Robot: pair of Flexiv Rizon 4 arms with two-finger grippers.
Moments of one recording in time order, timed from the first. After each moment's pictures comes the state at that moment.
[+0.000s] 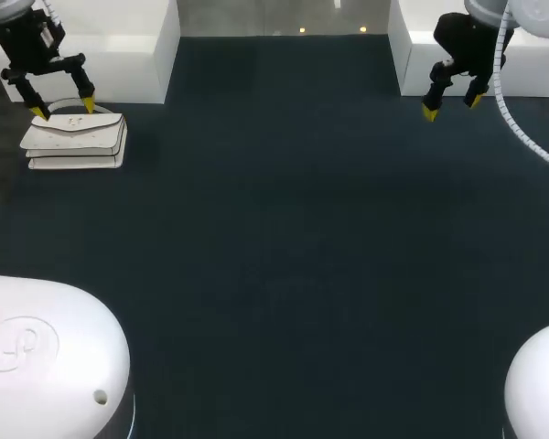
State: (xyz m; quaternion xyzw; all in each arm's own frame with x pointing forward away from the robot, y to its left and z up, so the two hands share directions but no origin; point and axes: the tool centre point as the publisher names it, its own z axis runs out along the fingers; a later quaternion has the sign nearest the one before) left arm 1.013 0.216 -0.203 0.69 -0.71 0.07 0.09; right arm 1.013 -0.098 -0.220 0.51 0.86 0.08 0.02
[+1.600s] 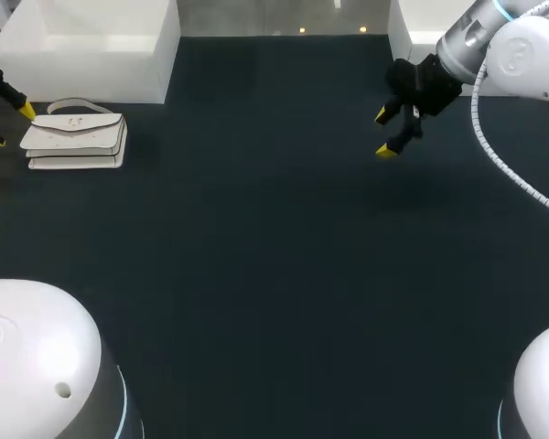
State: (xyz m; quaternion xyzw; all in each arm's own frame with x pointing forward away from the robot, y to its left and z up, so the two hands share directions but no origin) left arm 1.027 0.324 -0.251 0.73 -0.61 0.22 0.20; right arm 1.045 0.009 -0.298 0.04 0.96 0.27 0.04
